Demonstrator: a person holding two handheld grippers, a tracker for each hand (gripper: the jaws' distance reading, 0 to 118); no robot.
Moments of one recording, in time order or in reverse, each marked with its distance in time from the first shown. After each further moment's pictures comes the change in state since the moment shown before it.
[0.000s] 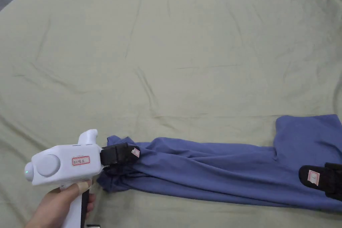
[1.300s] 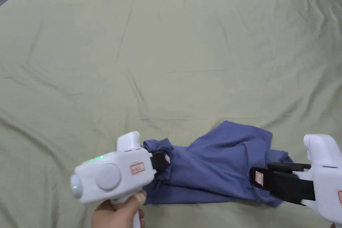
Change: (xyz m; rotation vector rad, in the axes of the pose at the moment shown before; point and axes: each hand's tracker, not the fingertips) left arm 0.134 -0.055 -0.041 0.055 0.079 0.068; right arm -0.058 -0.007 -0.017 -0.050 -0.101 0.126
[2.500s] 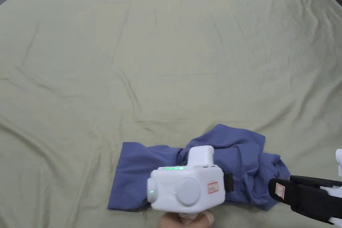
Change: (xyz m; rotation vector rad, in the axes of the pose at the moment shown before) left arm 0.106 -0.052 -0.034 -0.114 -0.187 -0.166; right arm 0.023 -0.017 0.040 0.038 -0.012 -0.083
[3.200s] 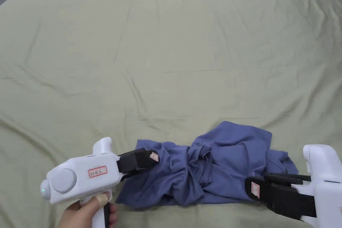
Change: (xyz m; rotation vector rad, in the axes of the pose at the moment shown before) left arm -0.189 0.032 0.080 0.143 -0.079 0.218; right arm -0.033 0.003 -0.037 -0.045 0.045 0.073
